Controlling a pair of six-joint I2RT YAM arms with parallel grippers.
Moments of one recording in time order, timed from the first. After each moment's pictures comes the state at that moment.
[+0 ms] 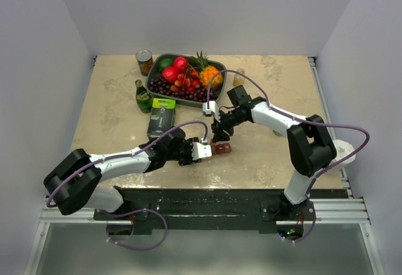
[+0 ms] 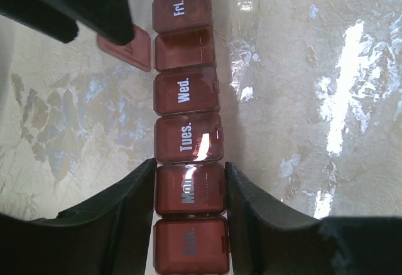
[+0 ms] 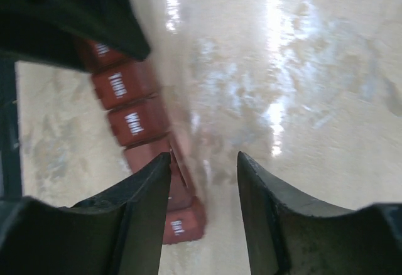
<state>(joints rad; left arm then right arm) -0.83 1.36 0.56 0.11 0.25 0.59 0.50 1.77 1.18 -0.56 -0.77 -0.81</state>
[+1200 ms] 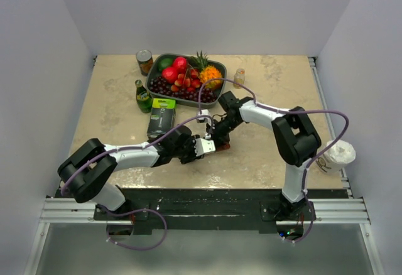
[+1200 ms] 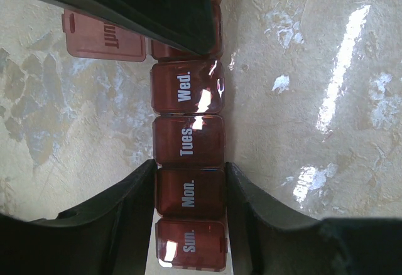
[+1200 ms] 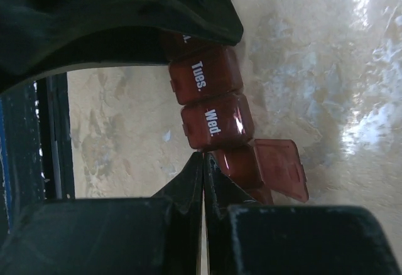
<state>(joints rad) -0.82 1.51 0.63 0.07 0.16 0.53 0.54 1.91 1.26 -0.71 -0.81 -0.79</state>
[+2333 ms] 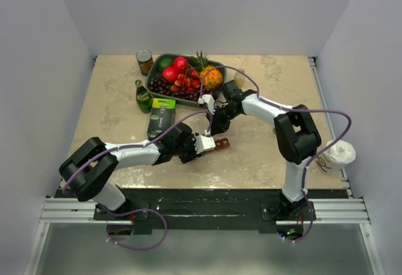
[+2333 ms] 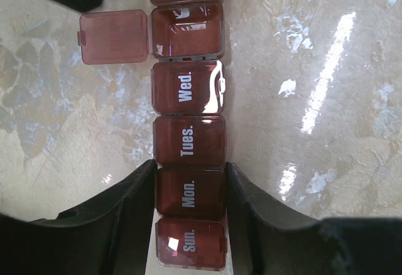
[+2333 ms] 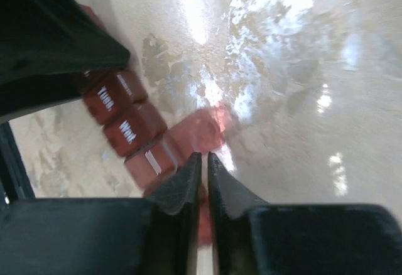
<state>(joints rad) -0.80 1.52 0.66 0.04 0.16 0.48 0.50 1.96 1.36 -0.60 -0.65 -0.54</state>
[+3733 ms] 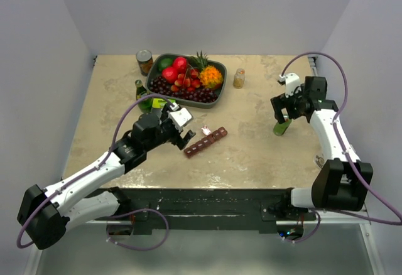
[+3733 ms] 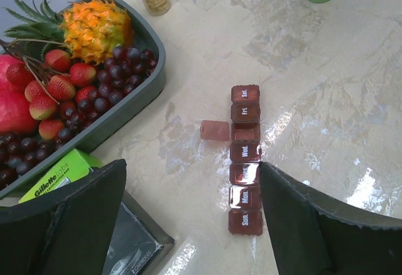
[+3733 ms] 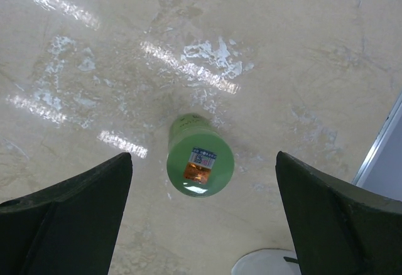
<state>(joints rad) -0.71 1.00 0.67 0.04 0.10 0.23 -0.11 1.34 1.09 -0.60 -0.24 -0.49</state>
